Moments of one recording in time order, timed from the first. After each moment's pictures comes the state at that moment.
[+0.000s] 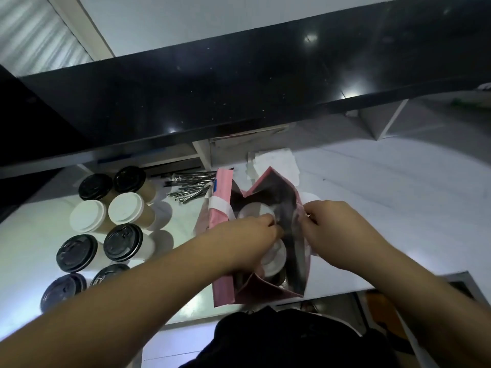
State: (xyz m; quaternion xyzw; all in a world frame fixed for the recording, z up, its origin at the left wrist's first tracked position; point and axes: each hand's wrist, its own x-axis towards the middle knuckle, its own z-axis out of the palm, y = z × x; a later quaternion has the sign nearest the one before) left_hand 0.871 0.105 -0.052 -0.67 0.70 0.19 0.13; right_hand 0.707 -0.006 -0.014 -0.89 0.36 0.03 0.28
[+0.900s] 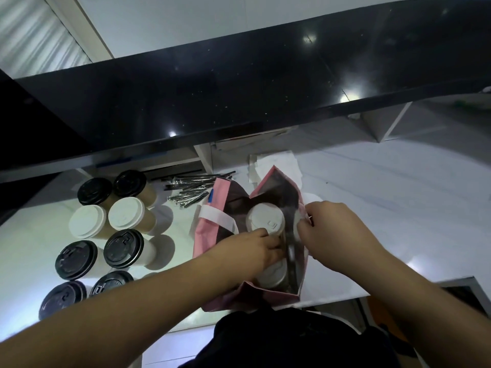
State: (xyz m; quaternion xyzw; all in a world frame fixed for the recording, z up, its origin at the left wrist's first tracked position) left_hand 0.889 0.119 -0.096 -0.51 0.86 0.03 0.06; right_hand 0.726 0.001 -0.005 -0.87 0.41 0.04 0.28
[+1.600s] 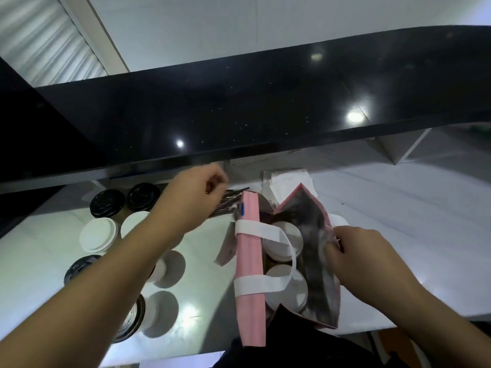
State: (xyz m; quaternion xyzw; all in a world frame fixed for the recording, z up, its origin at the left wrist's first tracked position) left_hand 1.014 0.127 0.000 -0.84 0.47 0.09 -0.25; right_hand 0.731 -0.007 -0.018 -0.86 0.43 0.03 0.25
